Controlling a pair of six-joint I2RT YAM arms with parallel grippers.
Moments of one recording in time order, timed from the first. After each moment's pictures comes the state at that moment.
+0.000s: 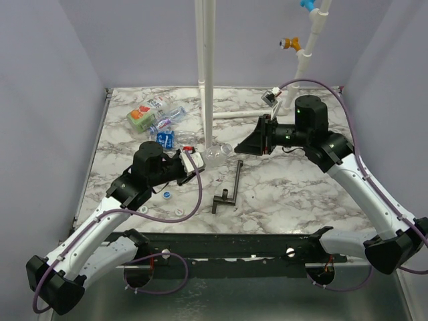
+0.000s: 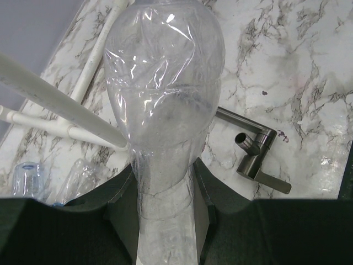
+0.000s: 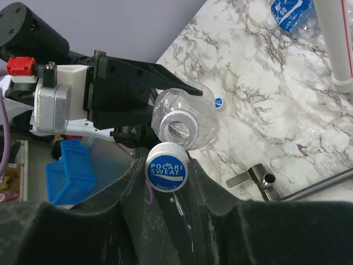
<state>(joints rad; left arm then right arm) -0.58 0.84 0.79 -0.29 0.46 0.51 0.52 1.21 1.31 -0.46 -0.73 0.44</state>
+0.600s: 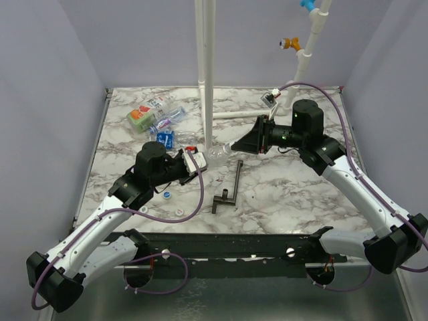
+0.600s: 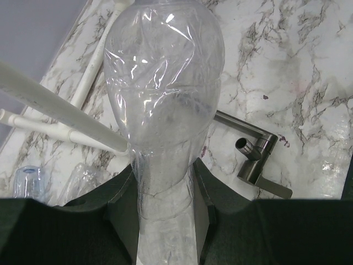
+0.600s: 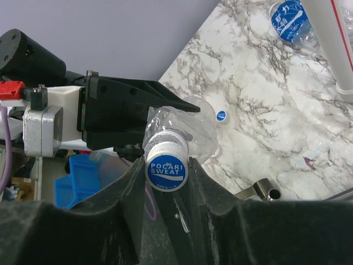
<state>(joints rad) -0.62 0.86 0.79 -0.26 0.43 0.50 0.52 1.21 1.19 -0.26 -0.73 0.55</state>
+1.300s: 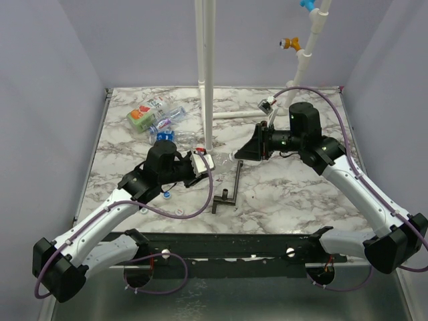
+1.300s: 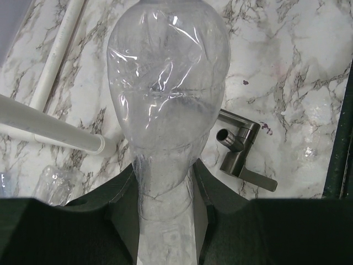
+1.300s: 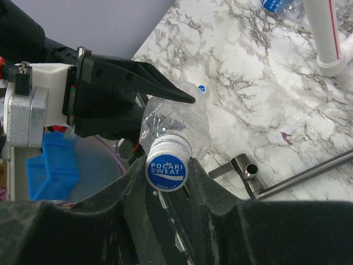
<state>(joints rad) -0.65 0.95 0.79 -0.28 0.45 0.50 0.52 1.22 1.19 -0.40 -0.73 0.40</state>
